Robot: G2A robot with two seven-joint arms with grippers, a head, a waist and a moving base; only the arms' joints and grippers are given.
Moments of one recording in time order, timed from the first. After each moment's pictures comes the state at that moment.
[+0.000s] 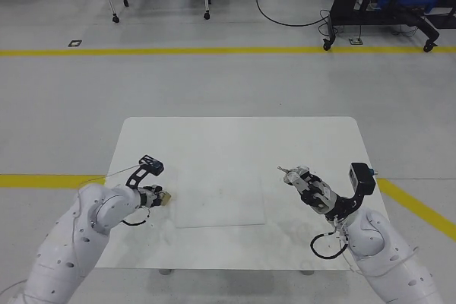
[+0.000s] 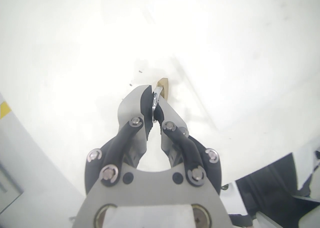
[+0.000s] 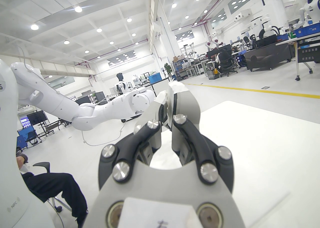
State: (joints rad) left arm 0.97 -1.05 -1.19 -1.42 0.79 -0.31 -0.99; right arm -1.19 -0.92 1.19 -1.55 -0.44 -1.01 -0.18
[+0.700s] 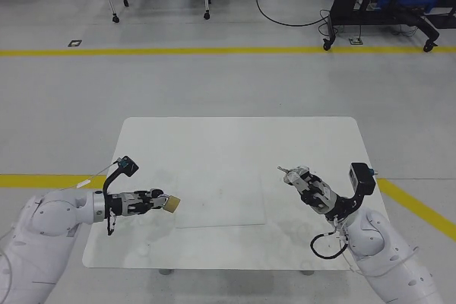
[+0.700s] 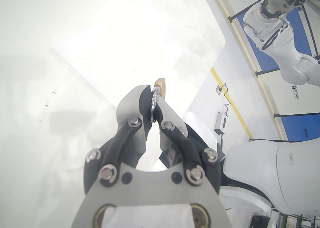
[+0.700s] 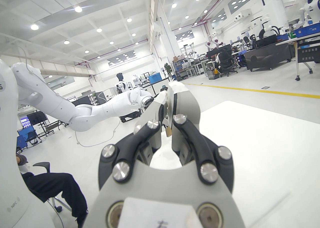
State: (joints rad) left arm 1.06 -1.01 -1.41 -1.39 0.14 -0.66 -1.16; right arm -1.19 -0.92 1.19 -1.55 -0.44 -1.01 -0.18
